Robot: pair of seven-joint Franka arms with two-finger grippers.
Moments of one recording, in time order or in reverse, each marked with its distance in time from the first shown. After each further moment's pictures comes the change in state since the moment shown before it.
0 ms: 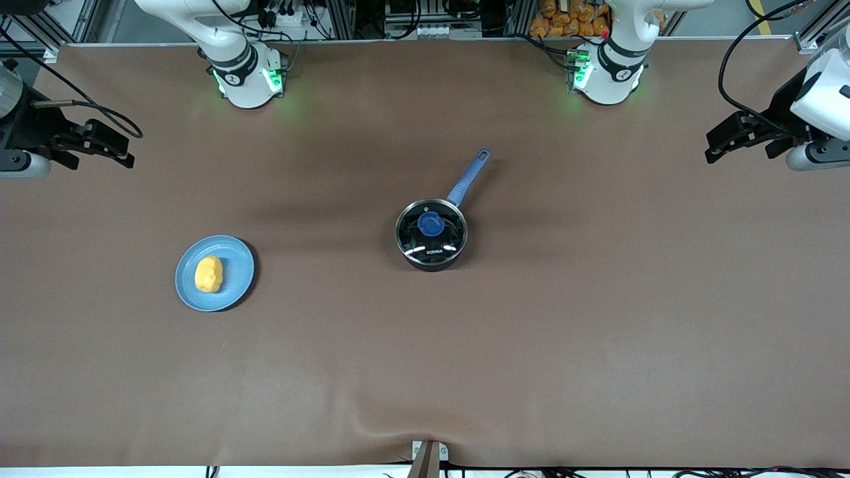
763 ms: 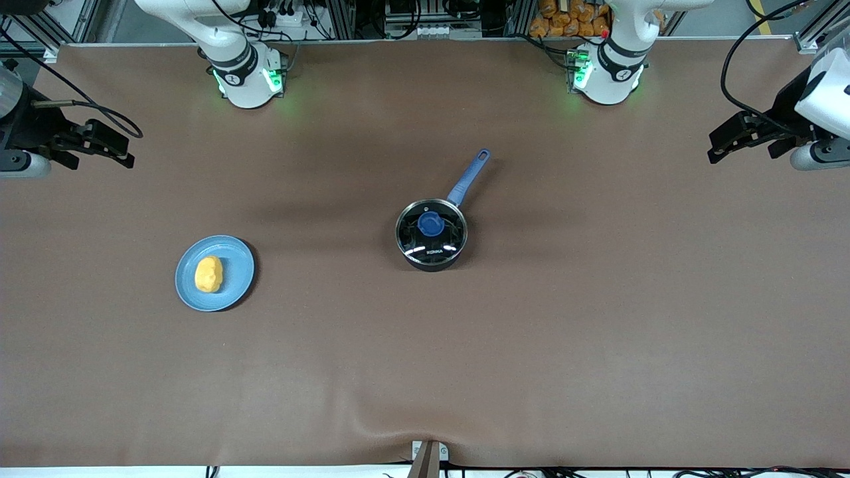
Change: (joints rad) left arm 0.008 0.000 0.001 0.001 0.000 0.000 0.000; right arm 0.000 0.000 0.000 0.000 0.000 0.000 0.000
